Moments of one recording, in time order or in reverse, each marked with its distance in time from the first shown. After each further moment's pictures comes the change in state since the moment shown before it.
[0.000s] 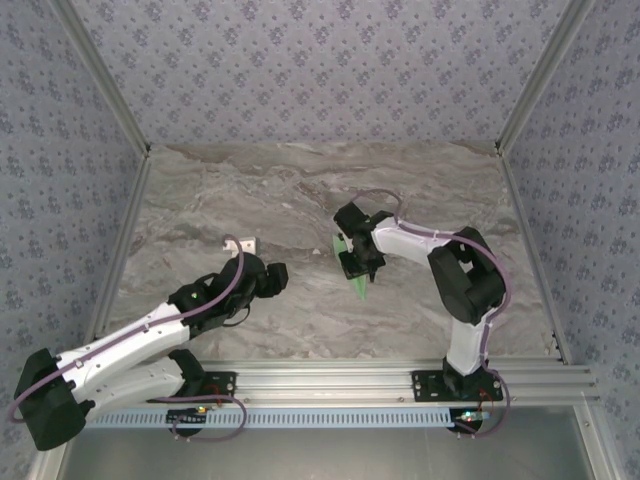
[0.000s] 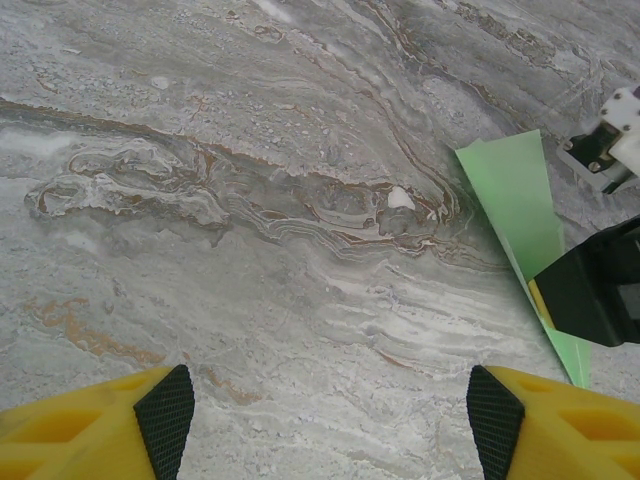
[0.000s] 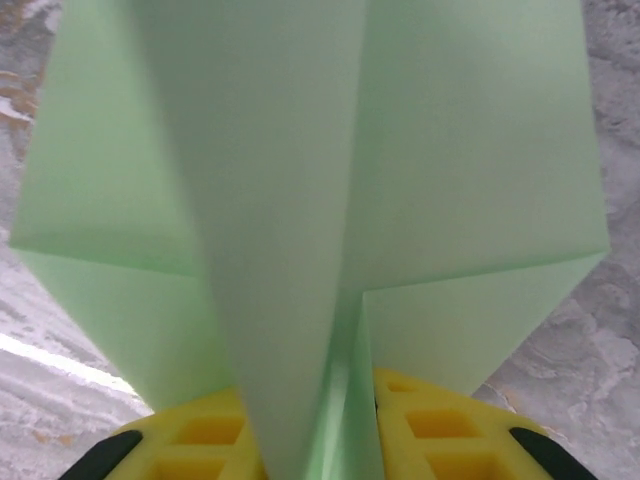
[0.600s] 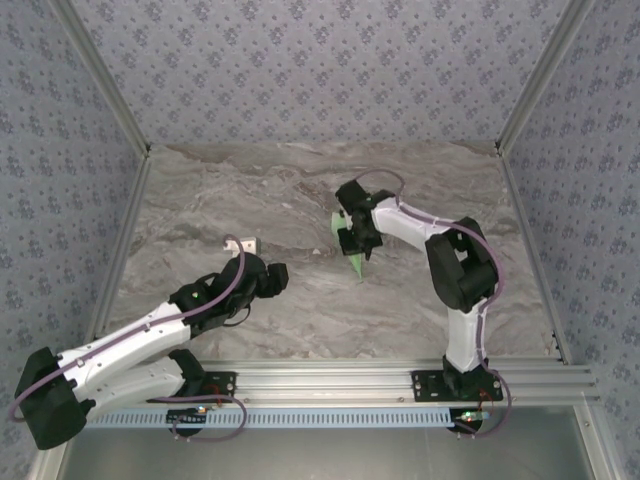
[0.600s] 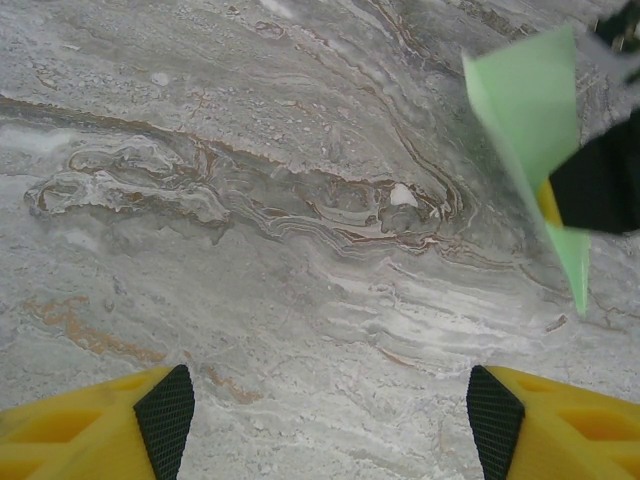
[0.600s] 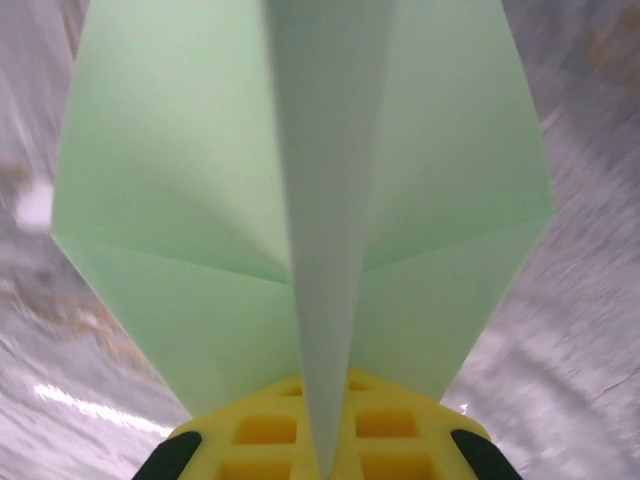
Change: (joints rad) left arm 0.000 0.007 0.000 0.000 0.004 0.001; right arm -0.089 0.106 0.268 -0.079 -0.006 0.032
